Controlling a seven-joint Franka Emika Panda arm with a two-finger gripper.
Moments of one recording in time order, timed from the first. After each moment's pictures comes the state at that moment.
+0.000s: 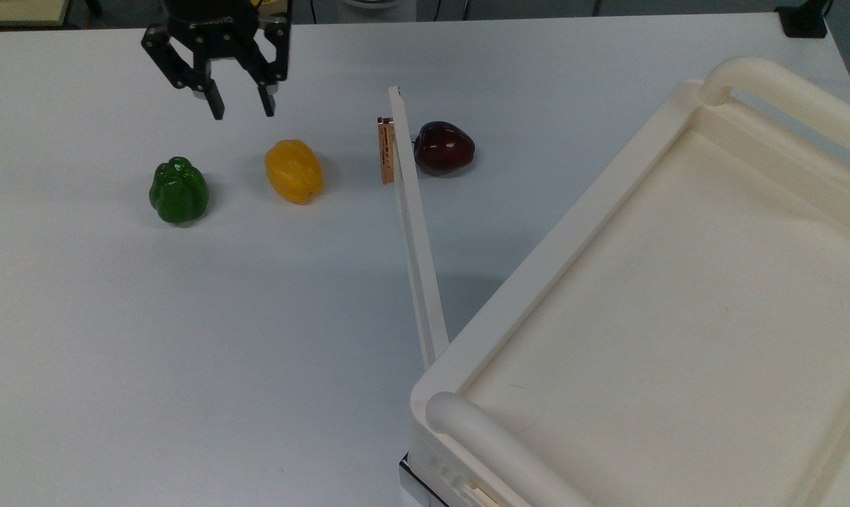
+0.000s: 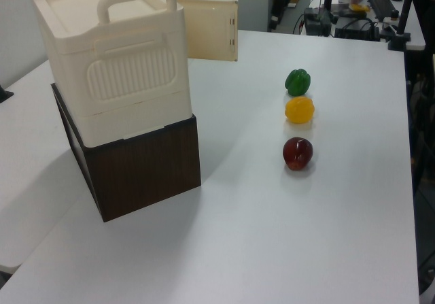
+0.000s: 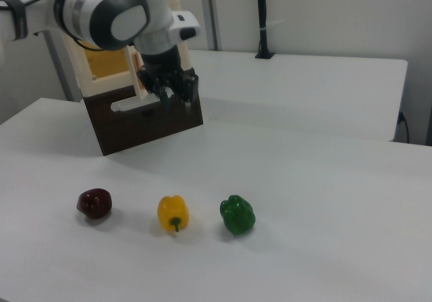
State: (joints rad) arm 0.10 0.17 -0.26 -1.52 0.17 1.89 -0.26
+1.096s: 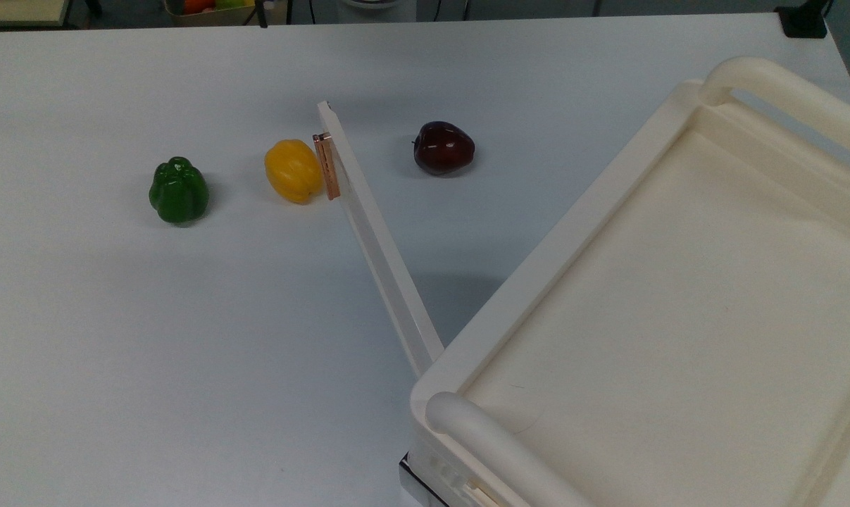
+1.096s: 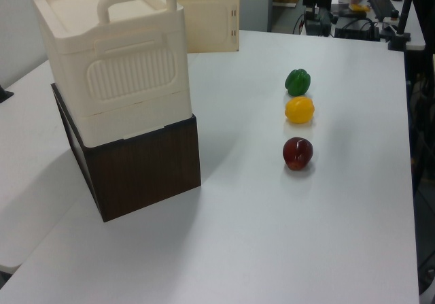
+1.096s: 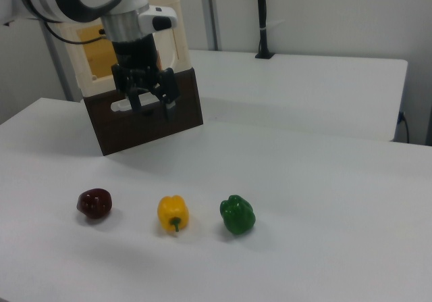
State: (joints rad) arm 0.01 0.06 -0.13 -1.51 -0.04 1.60 -0.06
